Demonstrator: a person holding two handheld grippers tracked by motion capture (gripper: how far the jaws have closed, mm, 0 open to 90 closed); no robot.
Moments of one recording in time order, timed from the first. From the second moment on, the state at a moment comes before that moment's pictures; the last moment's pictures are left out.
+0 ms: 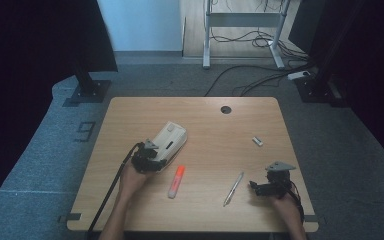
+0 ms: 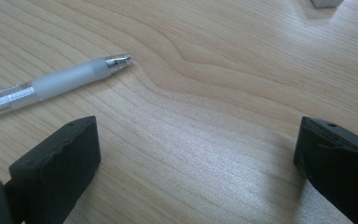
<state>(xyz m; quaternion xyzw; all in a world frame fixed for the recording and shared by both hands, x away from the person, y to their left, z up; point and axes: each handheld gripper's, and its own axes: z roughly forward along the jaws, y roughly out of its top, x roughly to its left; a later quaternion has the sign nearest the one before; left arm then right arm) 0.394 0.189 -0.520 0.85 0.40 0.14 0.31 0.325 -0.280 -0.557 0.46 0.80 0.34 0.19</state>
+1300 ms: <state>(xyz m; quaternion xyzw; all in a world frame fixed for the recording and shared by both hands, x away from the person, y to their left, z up) 0.378 0.227 -0.487 0.82 0.41 0.11 0.39 0.325 -0.280 -0.557 0.46 0.80 0.34 0.19</state>
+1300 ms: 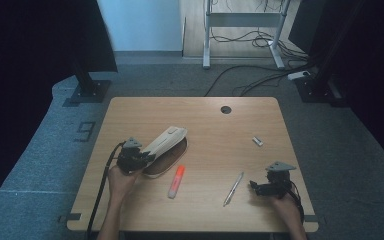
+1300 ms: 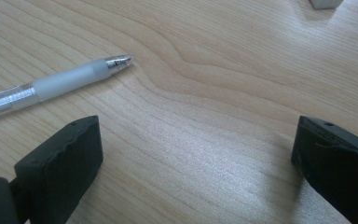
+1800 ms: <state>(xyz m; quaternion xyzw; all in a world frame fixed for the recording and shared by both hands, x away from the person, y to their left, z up) 0.376 0.233 -0.480 0.80 0.41 0.09 0.42 0.325 -0.280 -0.557 0.46 0.80 0.34 0.19</state>
